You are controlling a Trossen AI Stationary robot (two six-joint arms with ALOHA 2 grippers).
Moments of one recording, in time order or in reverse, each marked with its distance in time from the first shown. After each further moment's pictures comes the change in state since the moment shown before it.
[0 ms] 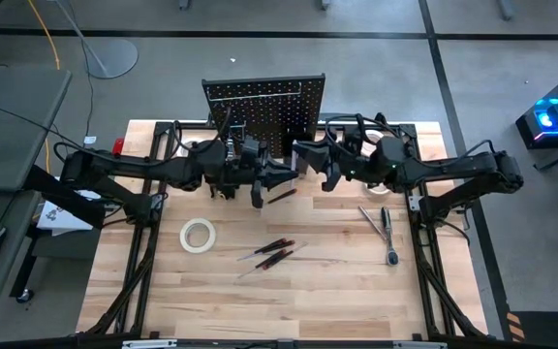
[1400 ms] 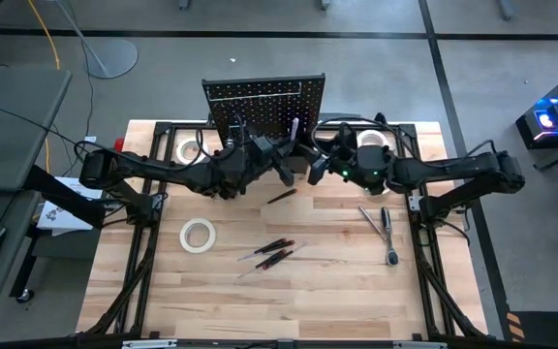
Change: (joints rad) left arm 0.000 0.168 -0.003 0.176 -0.648 0.470; right arm 0.001 -0.014 0.000 -0.427 0.420 -0.003
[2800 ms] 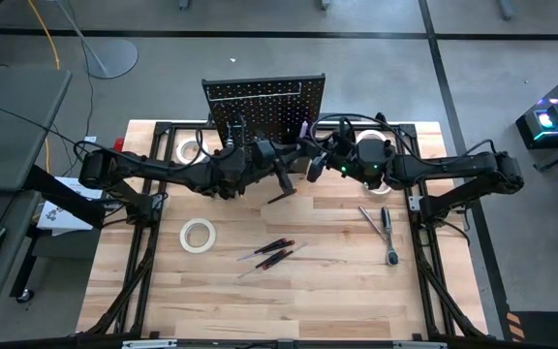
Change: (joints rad) left arm -0.005 -0.002 0.000 -0.013 0.183 -0.056; right arm -0.048 0.011 0.000 0.081 -0.111 -0.053
